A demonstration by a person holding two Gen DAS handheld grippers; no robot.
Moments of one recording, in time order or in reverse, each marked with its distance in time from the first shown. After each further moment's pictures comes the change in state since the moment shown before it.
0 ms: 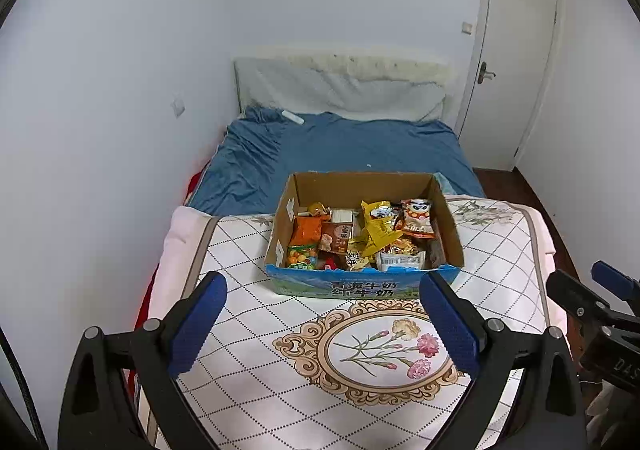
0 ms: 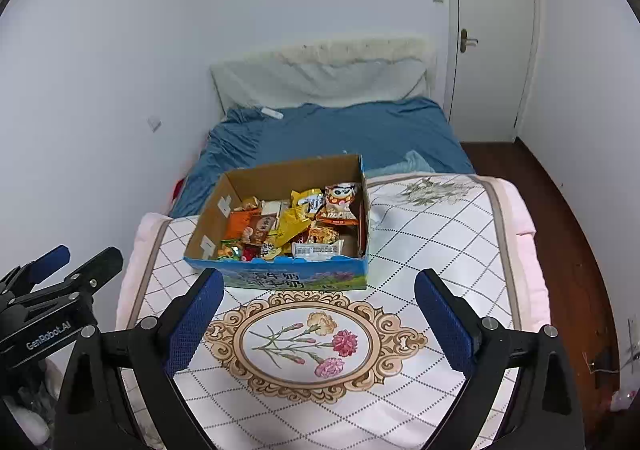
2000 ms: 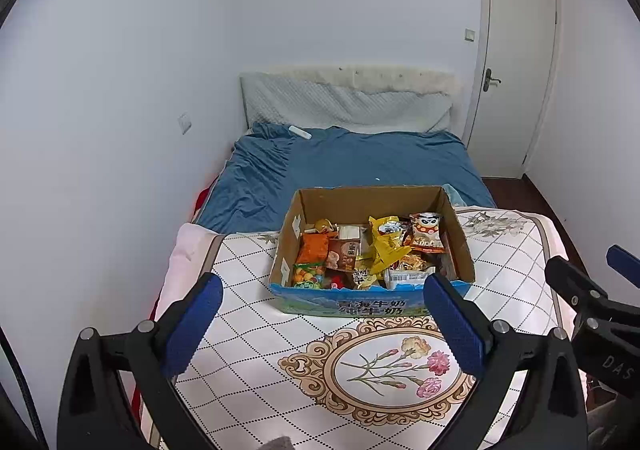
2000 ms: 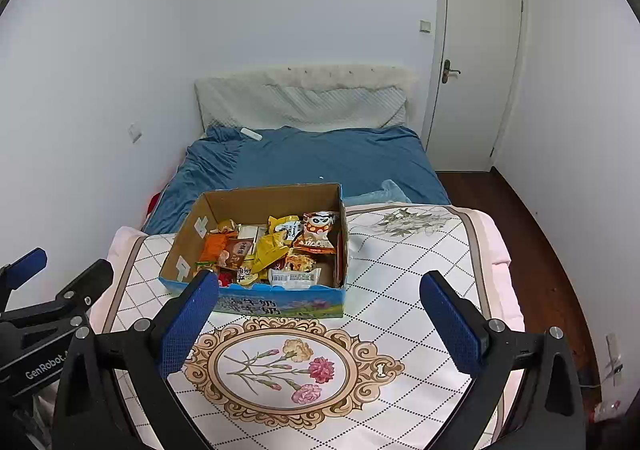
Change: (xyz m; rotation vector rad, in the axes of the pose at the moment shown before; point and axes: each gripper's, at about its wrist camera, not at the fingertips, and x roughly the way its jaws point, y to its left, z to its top) left arm 0.015 -0.008 0.004 0.019 -0.052 0.045; right arm 0.019 0.012 0.012 -0.058 -0.070 -0.096
